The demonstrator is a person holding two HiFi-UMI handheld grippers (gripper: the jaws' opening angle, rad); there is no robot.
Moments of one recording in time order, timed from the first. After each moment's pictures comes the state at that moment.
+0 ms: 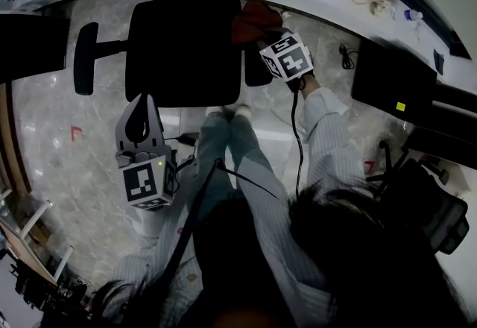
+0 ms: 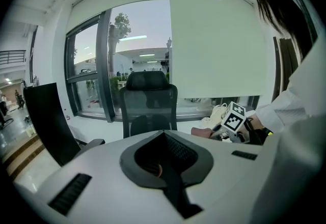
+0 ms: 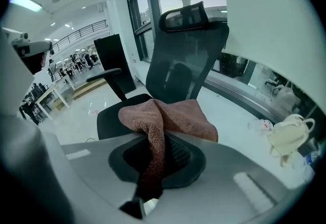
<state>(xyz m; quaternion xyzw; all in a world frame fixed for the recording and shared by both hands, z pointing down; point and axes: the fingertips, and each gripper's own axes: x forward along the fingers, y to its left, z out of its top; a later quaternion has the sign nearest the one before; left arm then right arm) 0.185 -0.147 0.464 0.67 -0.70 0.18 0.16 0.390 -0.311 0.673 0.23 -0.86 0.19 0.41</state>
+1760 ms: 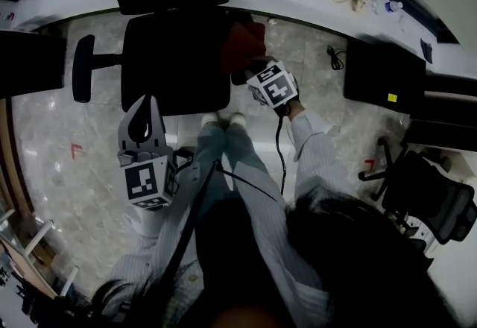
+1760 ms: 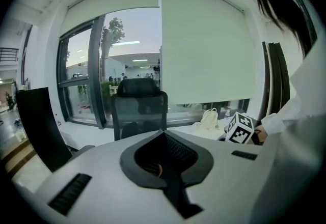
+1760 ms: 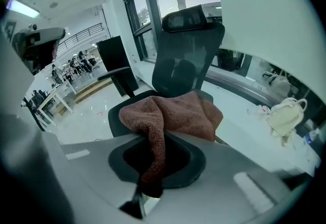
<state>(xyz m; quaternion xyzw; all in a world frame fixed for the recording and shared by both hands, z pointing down) 0.221 -0.138 0.438 0.71 -0.67 0.16 0.14 0.412 -0.225 0.659 0.24 -0.85 0.22 0.41</state>
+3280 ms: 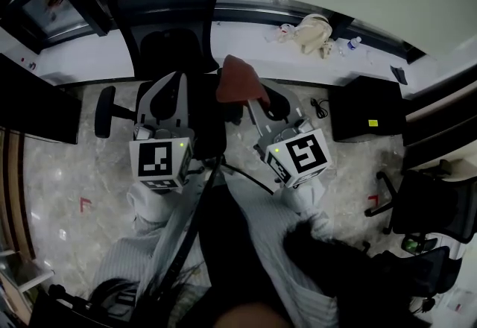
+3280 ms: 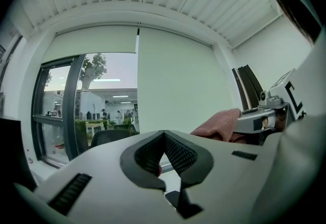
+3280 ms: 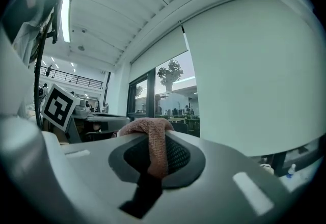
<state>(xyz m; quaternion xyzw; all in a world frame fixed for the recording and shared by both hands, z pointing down) 0.308 -0.147 0.232 0.80 -0.60 0.02 -0.03 0.432 -0.134 0.241 0.39 -0.92 0.00 0.01</state>
